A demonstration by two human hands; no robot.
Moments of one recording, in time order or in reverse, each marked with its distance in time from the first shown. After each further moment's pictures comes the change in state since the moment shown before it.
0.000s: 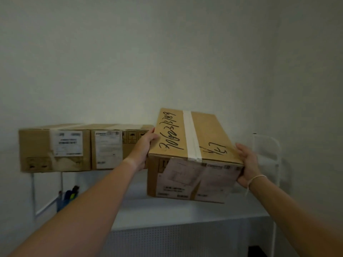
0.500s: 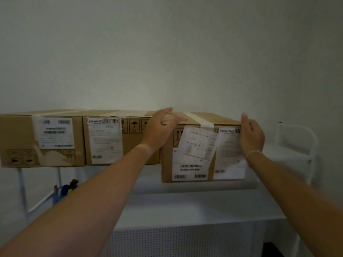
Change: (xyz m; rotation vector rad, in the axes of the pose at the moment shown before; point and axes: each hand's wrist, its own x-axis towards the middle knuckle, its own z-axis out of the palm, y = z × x) left_hand 0.084 -0.034 -0.021 0.759 0.150 0.408; right_hand 0.111 0.039 0.037 -0.662 0.437 -0.446
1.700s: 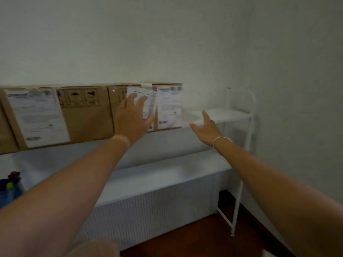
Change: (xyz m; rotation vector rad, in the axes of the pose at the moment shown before) left_hand -0.030 -0.018 0.075 0.707 0.007 0.232; right_hand -0.032 0.067 -0.055 -0.486 -0.453 0.150
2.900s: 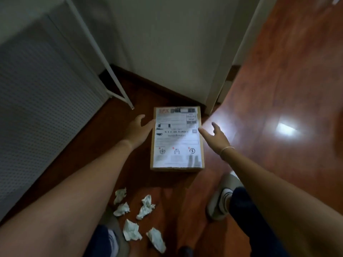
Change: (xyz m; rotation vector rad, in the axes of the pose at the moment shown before) left_hand -0.378 0.348 0.399 -0.585 -1.419 -0.323; right_hand -0.348 0.554 -0.069 0.180 0.204 1.163
